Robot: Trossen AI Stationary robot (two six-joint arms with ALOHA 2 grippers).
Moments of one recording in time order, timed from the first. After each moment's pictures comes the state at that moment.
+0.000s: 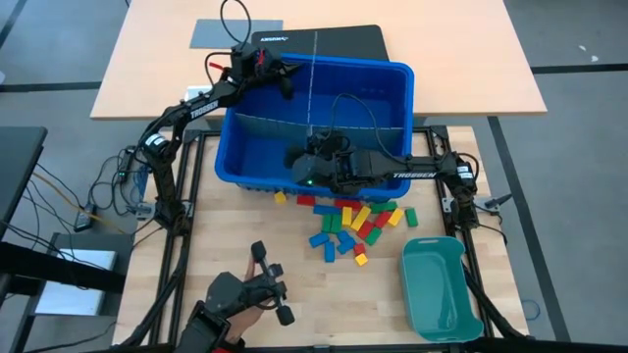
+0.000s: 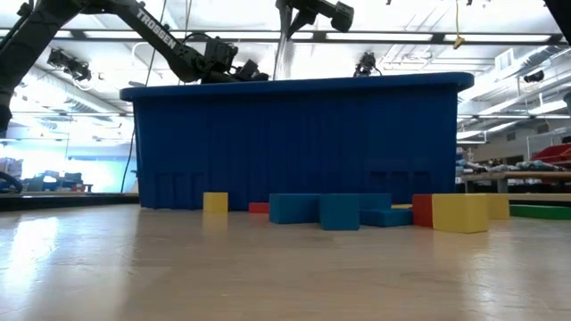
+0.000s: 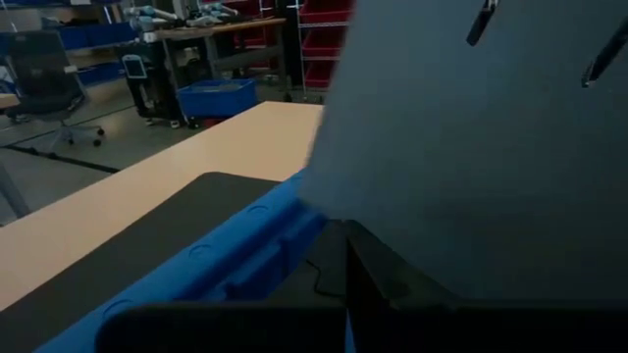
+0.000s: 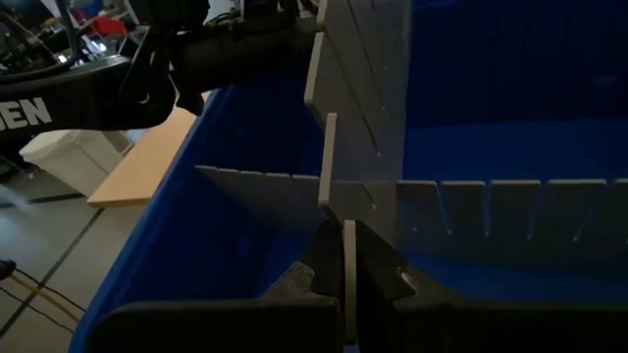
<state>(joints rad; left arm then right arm) 0.96 1.90 1.53 0.27 0.46 0.16 0.05 1.98 2.08 -0.91 1.04 1.20</state>
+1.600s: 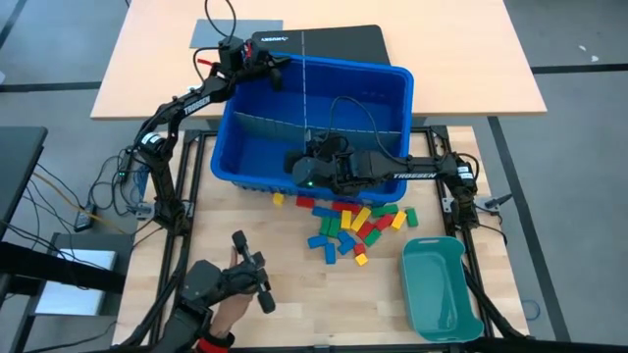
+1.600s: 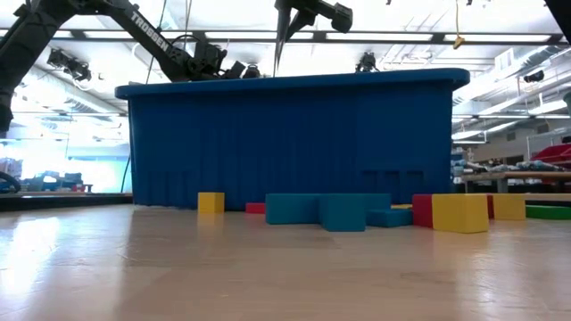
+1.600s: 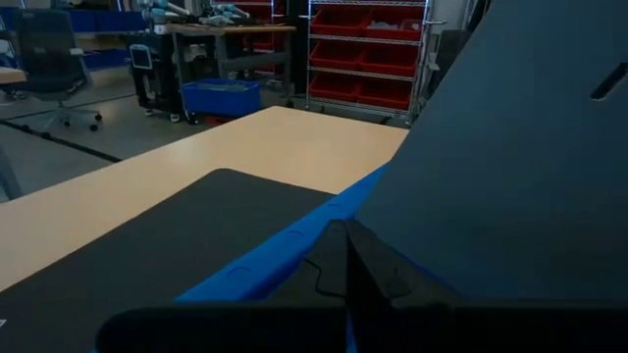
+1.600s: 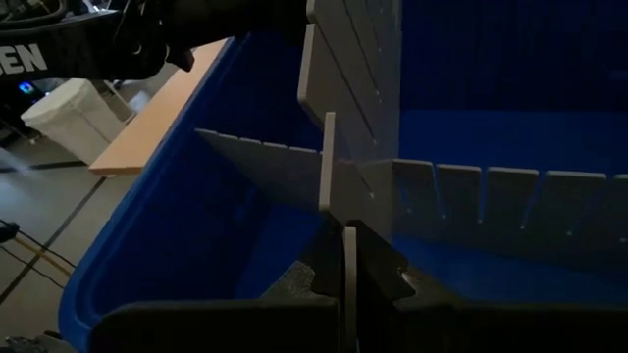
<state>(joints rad) 1.06 1.90 1.53 0.29 0.54 0.05 0.05 1.98 2.08 -0.94 0.96 1.18</state>
